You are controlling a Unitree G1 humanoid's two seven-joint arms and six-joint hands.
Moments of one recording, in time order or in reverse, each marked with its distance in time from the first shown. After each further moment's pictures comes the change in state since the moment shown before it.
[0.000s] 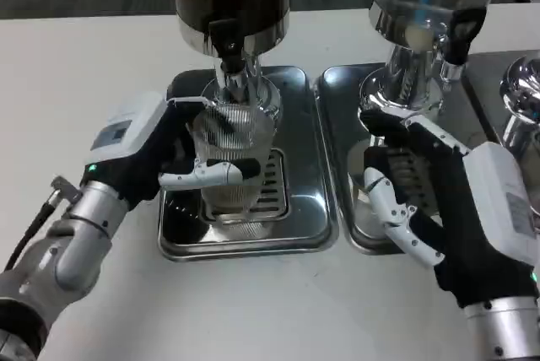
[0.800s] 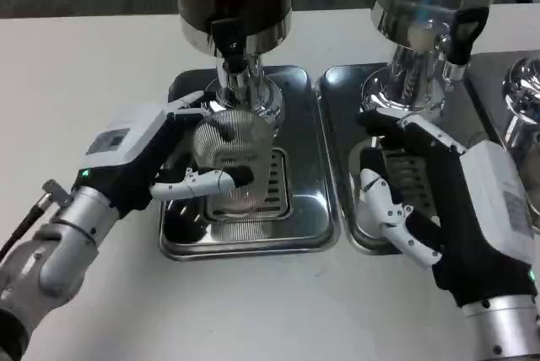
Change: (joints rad) left arm 0.035 0.055 -0.018 -0.067 0.010 -0.023 -0.046; right arm -0.005 -0.002 0.002 0.001 0.010 0.000 0.011
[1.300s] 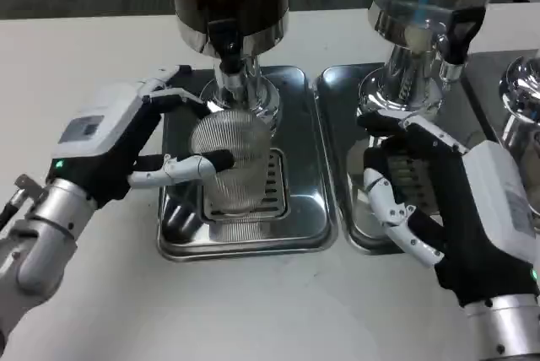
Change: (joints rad) left arm 0.043 0.062 0.030 -0.095 0.016 0.020 0.070; right arm -0.001 -0.002 -0.009 0.000 0.017 0.000 0.012
